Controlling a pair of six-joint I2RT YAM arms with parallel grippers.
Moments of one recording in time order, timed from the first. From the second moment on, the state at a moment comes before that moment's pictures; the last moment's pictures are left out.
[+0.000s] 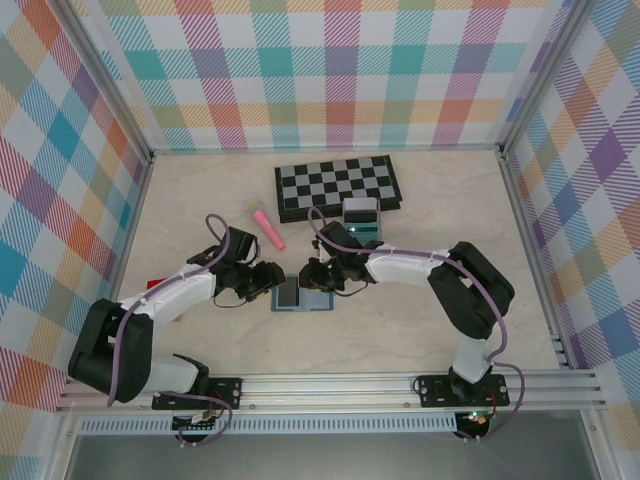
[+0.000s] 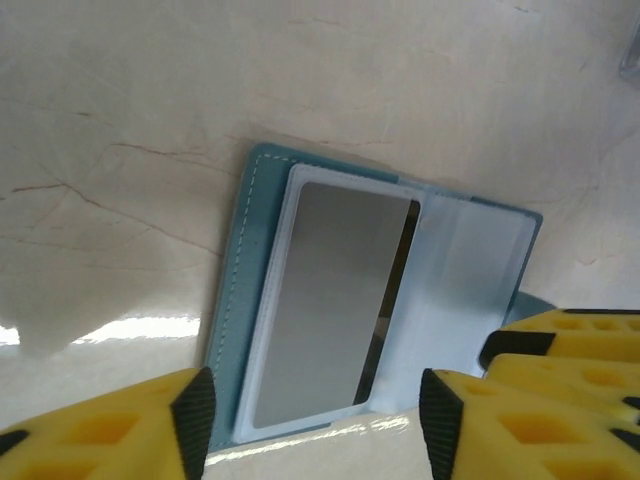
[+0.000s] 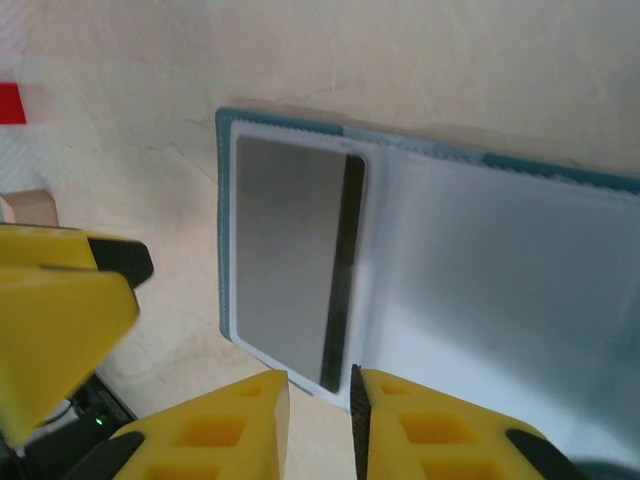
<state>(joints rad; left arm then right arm) -0.38 1.35 0.71 -0.45 0.34 -0.78 0.83 1.83 1.09 -0.20 -0.42 0.89</state>
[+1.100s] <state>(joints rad) -0.38 1.53 0.71 -0.35 0.36 -0.84 0.83 1.97 1.14 -0.20 -0.51 0.92</state>
